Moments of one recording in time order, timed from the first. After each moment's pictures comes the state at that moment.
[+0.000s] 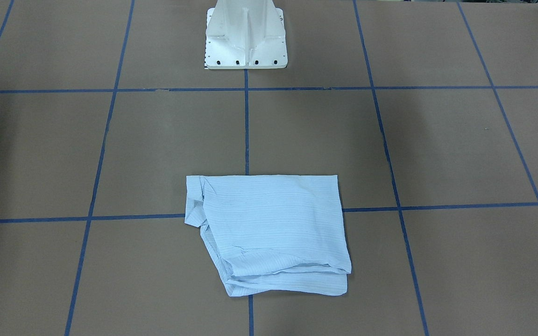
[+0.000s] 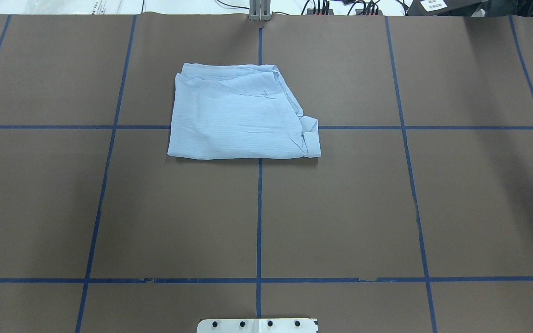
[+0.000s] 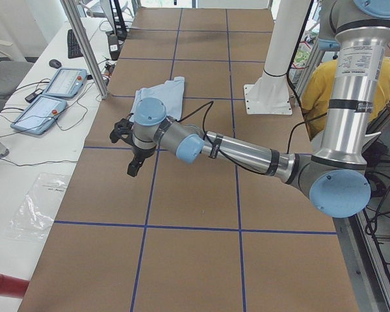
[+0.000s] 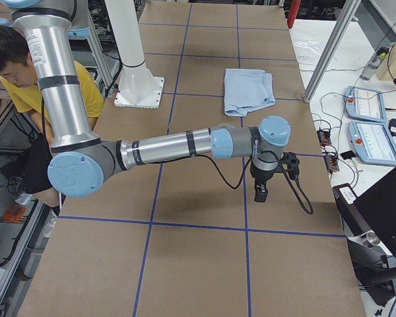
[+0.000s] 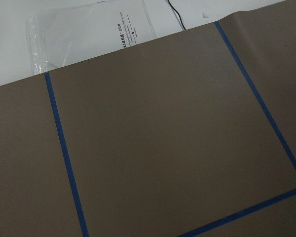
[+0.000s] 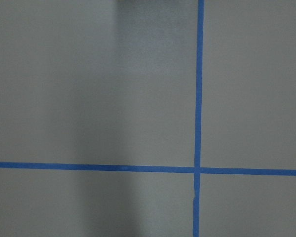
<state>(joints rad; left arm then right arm) -1.48 -1.63 -1.77 -1.85 -2.36 -0.13 1.51 -1.36 1.59 -1.66 2.34 0.11</state>
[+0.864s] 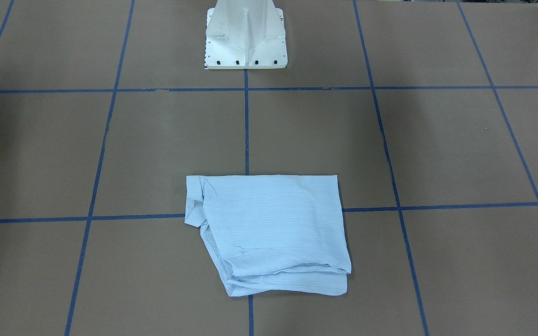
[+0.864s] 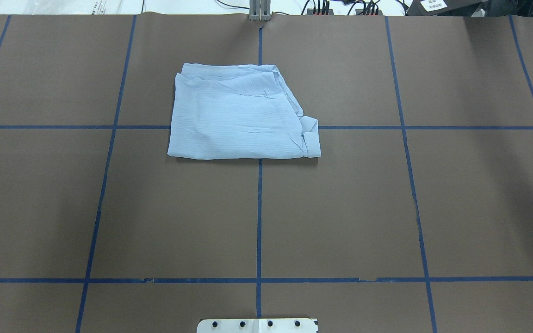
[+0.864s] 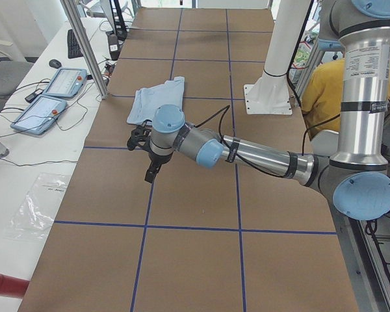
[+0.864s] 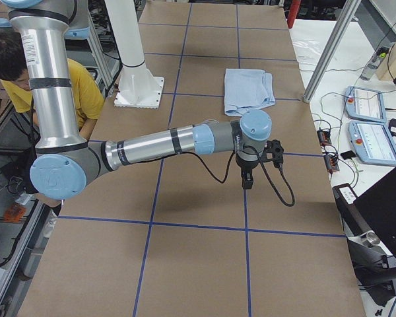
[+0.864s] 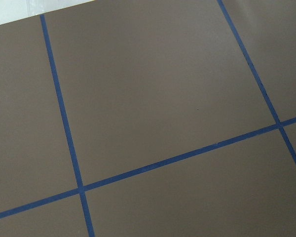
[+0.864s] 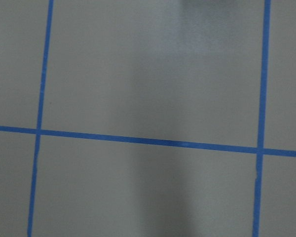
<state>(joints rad) -1.47 -1.55 -1.83 -1.86 -2.38 -0.14 1.51 -1.46 1.73 -1.65 2.51 0.12</state>
